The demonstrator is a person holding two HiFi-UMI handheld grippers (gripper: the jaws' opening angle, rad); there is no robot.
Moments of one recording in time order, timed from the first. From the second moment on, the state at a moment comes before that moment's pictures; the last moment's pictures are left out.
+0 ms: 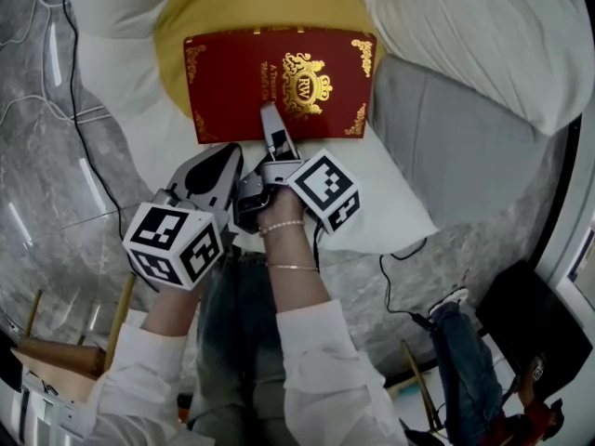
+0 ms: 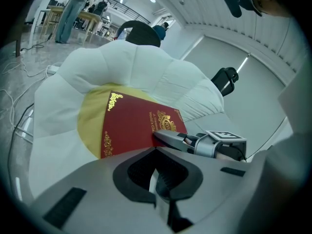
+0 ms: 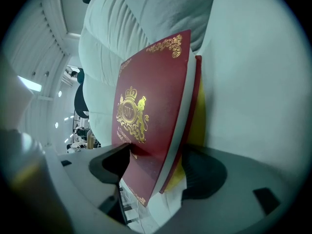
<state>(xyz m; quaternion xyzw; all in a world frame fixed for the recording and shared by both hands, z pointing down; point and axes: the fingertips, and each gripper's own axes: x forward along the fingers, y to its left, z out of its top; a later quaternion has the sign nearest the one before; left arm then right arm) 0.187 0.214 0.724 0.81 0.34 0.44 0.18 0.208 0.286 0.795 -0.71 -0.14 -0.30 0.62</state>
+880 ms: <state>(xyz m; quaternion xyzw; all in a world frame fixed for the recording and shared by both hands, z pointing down) 0.183 0.210 0.711 0.82 0.34 0.43 0.17 0.202 0.309 0.760 -0.75 -0.14 -0.24 0.60</state>
